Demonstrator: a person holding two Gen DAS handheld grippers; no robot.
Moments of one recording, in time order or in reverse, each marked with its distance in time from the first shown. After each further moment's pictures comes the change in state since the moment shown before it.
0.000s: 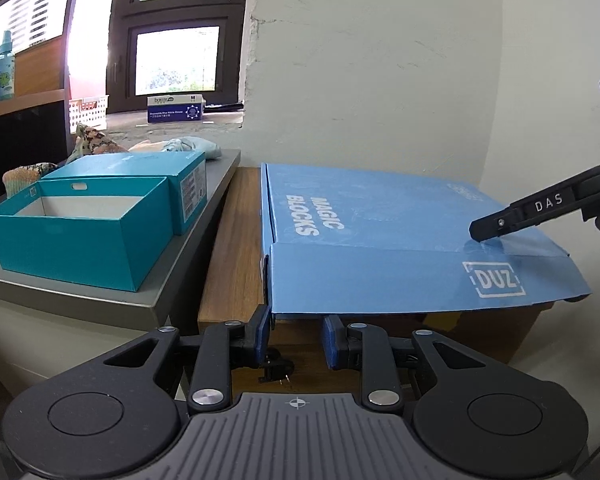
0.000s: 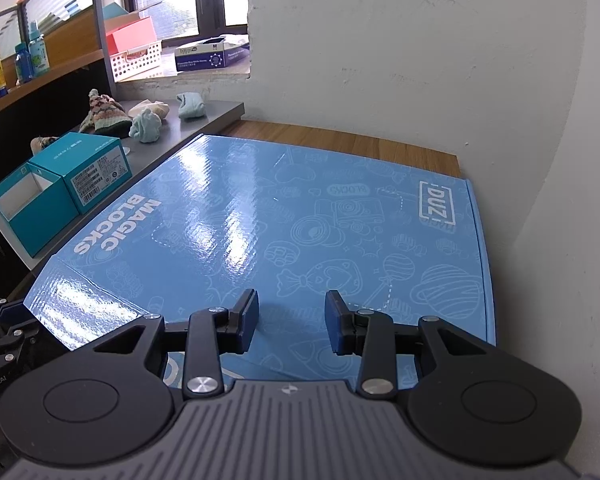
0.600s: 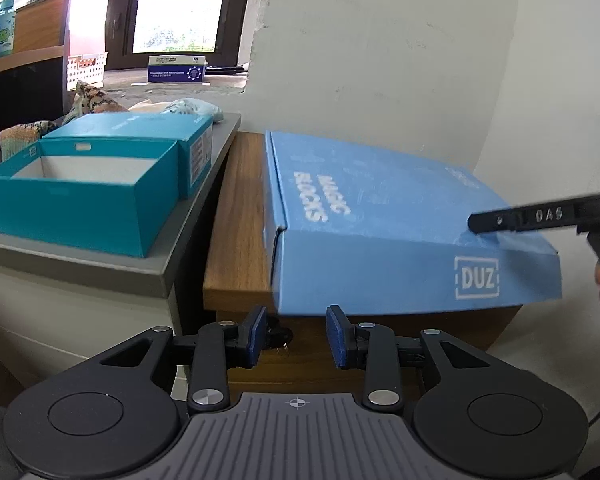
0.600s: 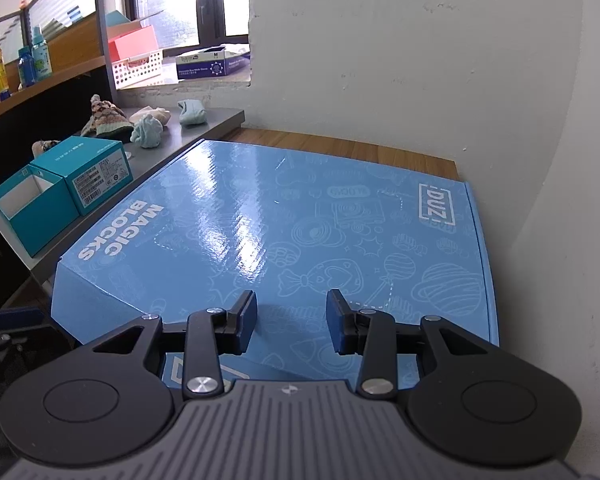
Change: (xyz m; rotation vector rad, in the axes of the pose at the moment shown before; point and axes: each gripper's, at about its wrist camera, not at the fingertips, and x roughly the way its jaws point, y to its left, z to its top) left arm -0.007 0.018 0.013 -0.071 0.102 -0.067; right arm -0.002 -0.001 -0.010 -0.001 -0.044 0.002
